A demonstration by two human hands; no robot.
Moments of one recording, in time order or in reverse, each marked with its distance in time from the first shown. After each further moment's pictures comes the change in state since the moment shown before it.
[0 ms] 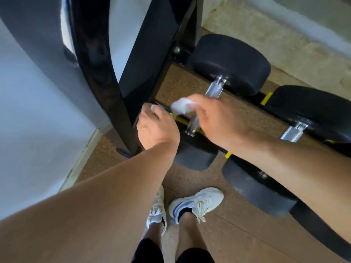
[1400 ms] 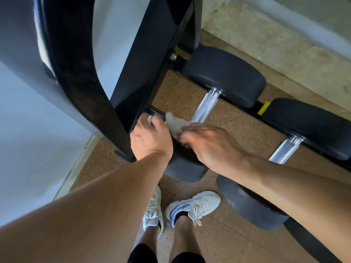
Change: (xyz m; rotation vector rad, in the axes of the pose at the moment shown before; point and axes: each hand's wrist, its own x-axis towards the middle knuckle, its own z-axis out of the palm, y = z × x) left_hand 0.005 0.003 0.005 0.153 -0.045 0.002; right_hand -0.018 0.028 0.011 -0.146 -0.239 -0.260
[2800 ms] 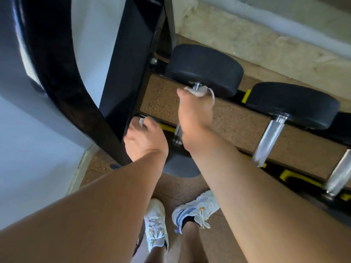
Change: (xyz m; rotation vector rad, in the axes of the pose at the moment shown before) left_hand -0.001 0.003 -0.001 0.011 -0.020 0.032; right_hand 0.070 -0.038 -0.021 1.210 0.906 1.127
